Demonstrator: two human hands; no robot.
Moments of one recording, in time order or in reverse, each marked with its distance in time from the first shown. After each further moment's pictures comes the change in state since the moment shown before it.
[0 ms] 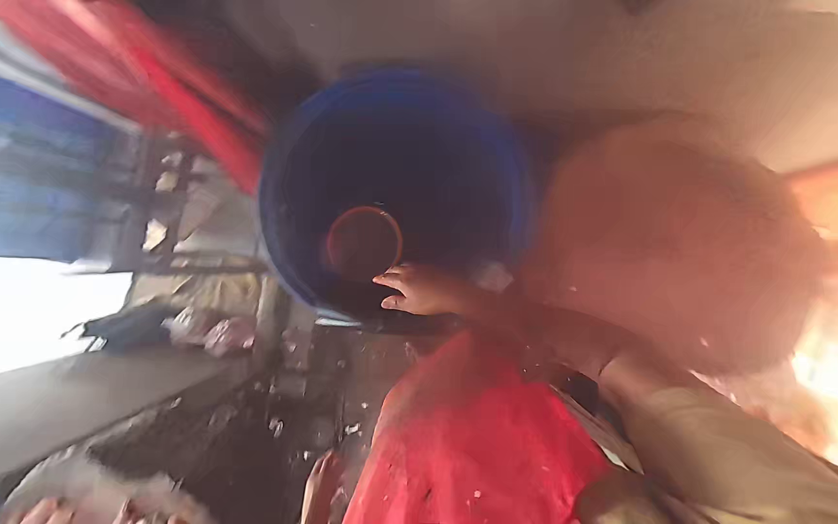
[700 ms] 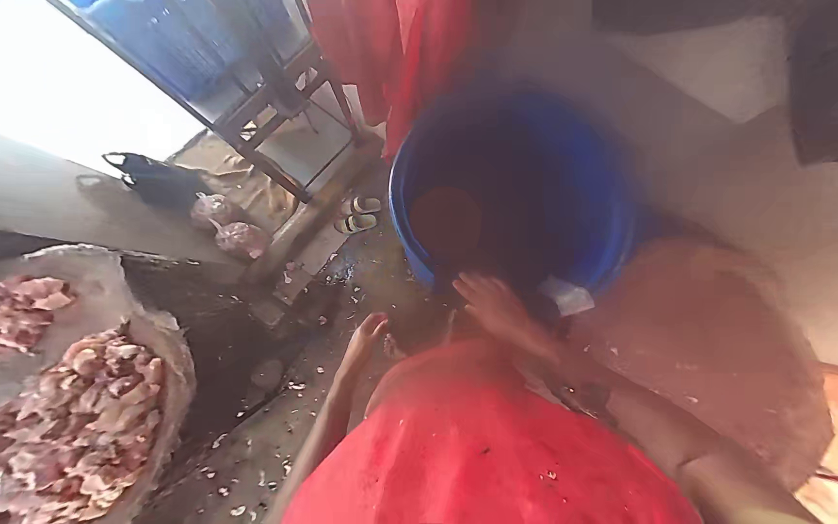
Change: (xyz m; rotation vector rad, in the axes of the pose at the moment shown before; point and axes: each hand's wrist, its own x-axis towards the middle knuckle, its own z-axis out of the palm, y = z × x) left_hand 0.011 0.137 0.058 -0.039 -0.237 0.556; right_hand -0.031 -0.008 0.087 -0.522 0.032 -0.054
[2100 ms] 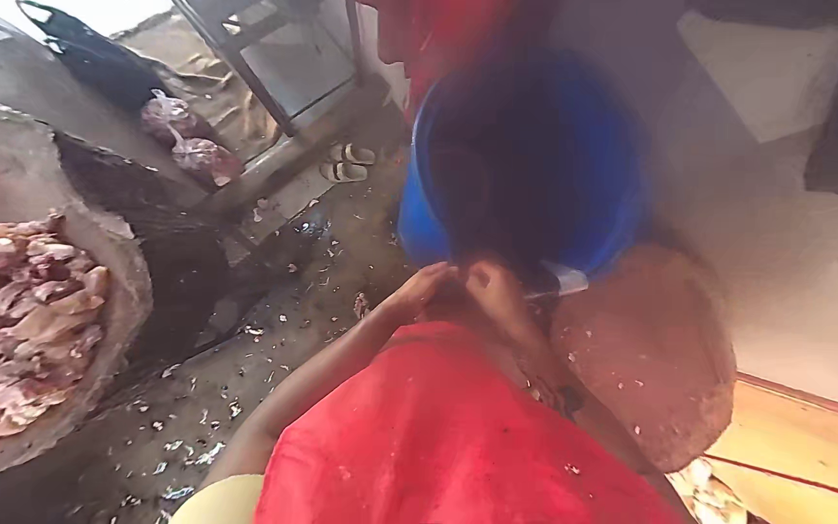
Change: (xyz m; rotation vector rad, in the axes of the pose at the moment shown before) left_hand -0.020 0.110 0.070 -0.764 -0.520 0.039; right_hand -0.013 -0.072 -0.026 0.392 0.055 0.495
